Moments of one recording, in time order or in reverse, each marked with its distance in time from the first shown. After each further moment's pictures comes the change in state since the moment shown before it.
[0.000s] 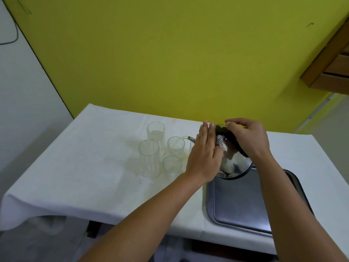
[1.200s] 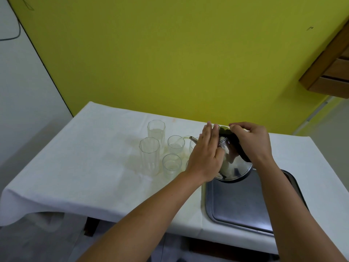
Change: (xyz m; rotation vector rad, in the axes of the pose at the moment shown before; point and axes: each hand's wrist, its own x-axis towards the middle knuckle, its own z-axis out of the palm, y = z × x) left_hand -0.002 -0.004 0.005 0.050 -0.007 0.074; right_hand -0.003 0.016 0.000 0.039 0.031 -0.004
